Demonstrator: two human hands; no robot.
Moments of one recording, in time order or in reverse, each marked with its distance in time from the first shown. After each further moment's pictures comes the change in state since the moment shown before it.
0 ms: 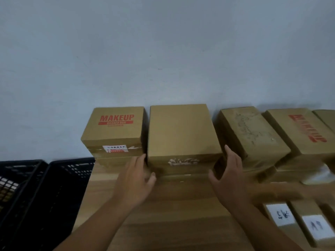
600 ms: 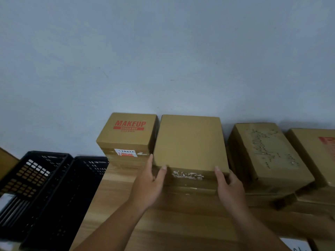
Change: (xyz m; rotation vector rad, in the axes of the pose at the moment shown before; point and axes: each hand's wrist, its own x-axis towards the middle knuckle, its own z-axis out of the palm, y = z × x) left_hand 0.009 0.042 0.013 -0.477 0.039 -0.299; right_hand 0.039 0.010 0.010 0.403 -0.240 0.348
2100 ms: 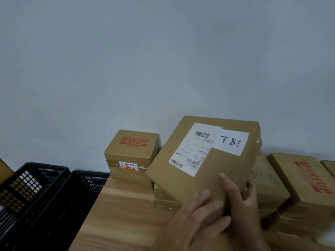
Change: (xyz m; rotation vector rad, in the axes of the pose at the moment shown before) left_hand -0.146 0.090 0.008 0.397 0.330 1.132; right_hand -0.120 -0.098 -0.060 0.650 -0.039 -0.037
